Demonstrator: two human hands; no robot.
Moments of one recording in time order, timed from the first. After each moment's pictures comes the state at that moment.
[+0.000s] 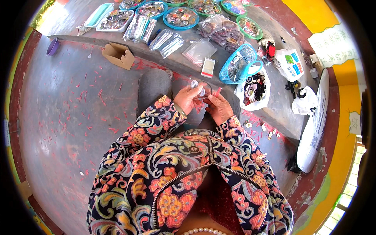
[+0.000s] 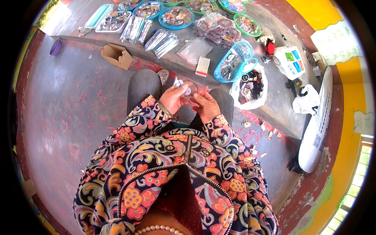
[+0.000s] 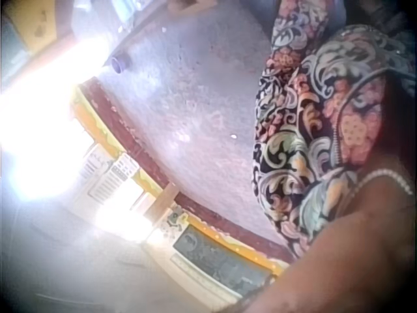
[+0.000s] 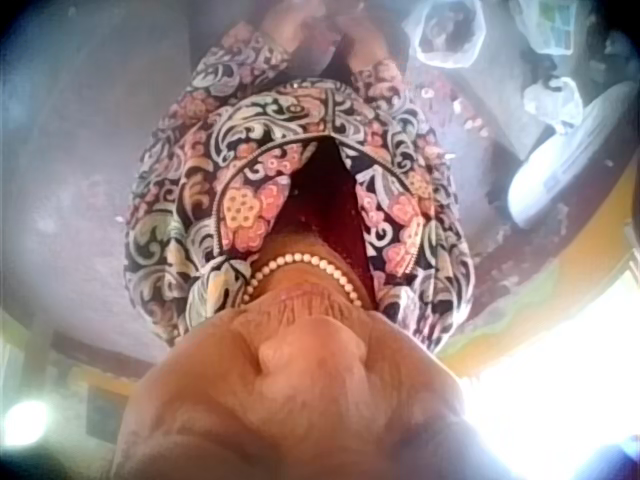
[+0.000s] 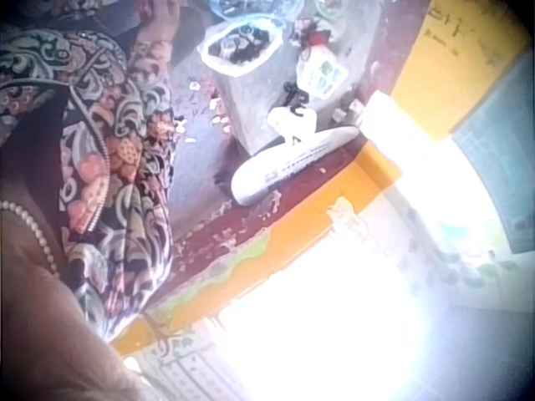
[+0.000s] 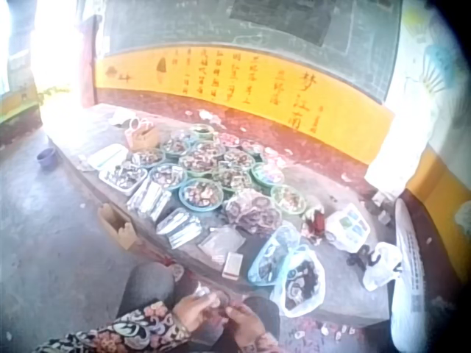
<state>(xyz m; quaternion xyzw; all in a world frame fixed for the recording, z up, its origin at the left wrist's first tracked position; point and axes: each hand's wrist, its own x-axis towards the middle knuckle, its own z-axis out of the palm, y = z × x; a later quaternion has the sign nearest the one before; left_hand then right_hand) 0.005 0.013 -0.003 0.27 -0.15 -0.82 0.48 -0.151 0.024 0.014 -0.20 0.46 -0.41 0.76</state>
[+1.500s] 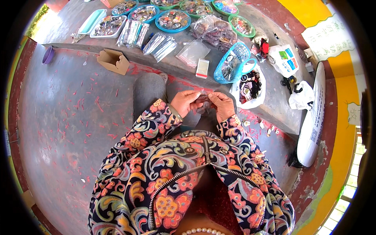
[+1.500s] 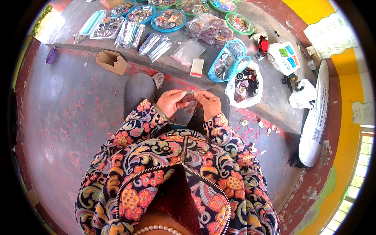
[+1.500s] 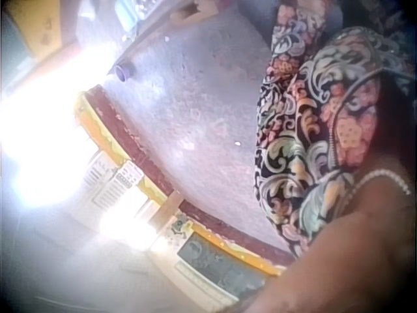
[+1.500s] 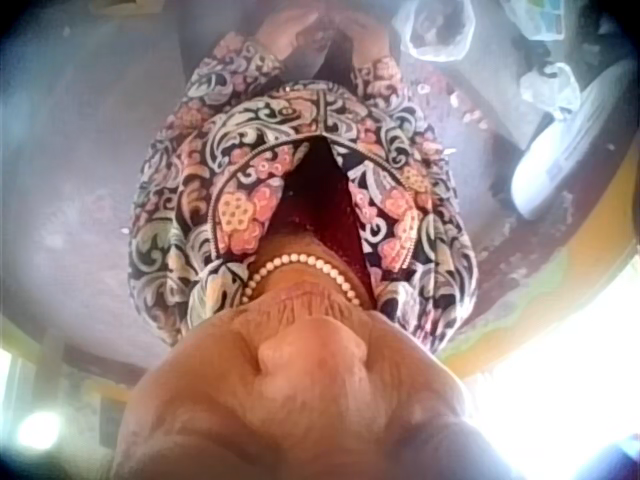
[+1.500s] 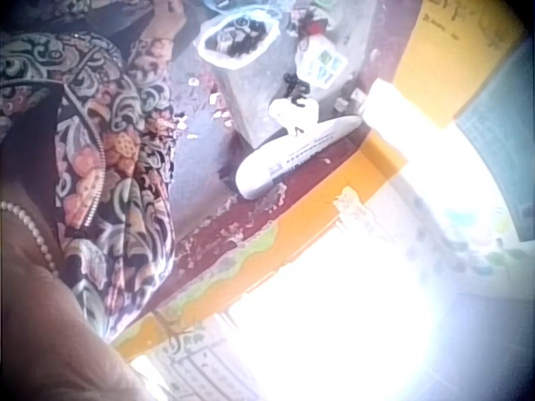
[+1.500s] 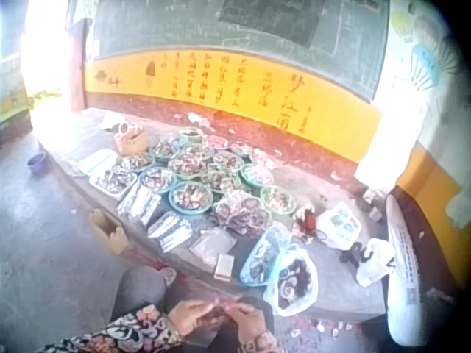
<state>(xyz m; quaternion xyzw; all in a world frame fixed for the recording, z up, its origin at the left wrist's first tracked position) 0.003 0.014 -0.020 0.29 -0.20 -0.83 0.42 -0.166 0.021 0.021 -0.33 0.52 -0.45 0.64</state>
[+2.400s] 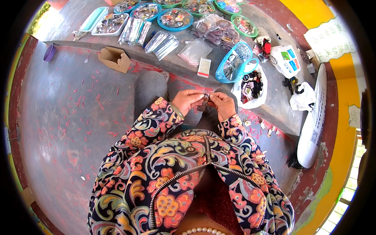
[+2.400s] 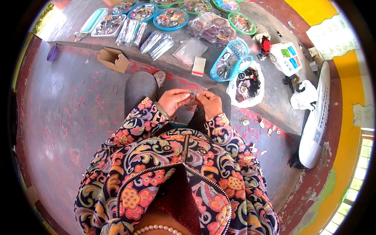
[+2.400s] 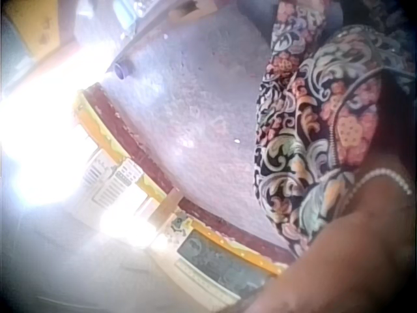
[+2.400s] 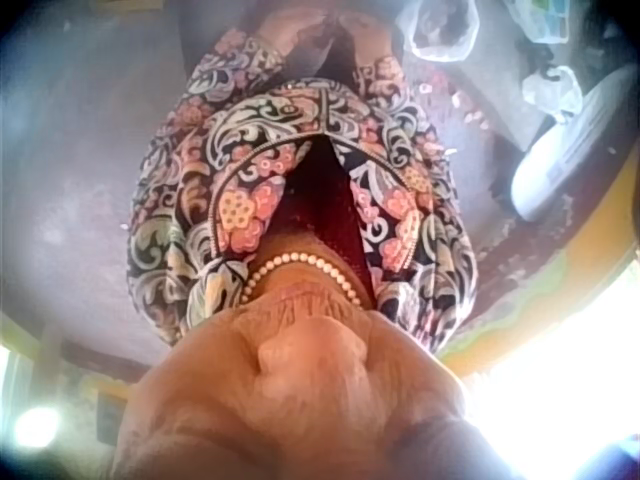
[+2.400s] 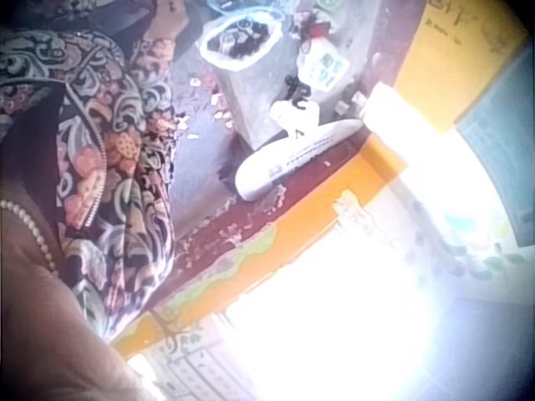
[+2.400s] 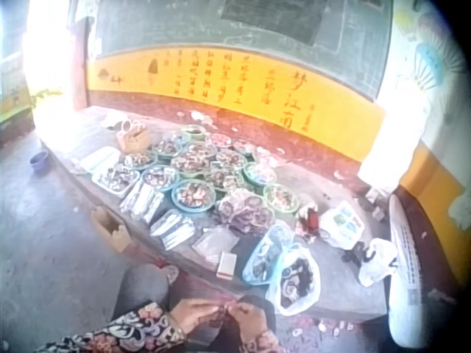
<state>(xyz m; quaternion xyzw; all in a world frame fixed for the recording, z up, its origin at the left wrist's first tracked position) 0.000 0.015 -0.021 0.33 -0.20 -0.81 0.43 -0.171 0.018 0.007 -0.34 0.53 -0.43 0.65</state>
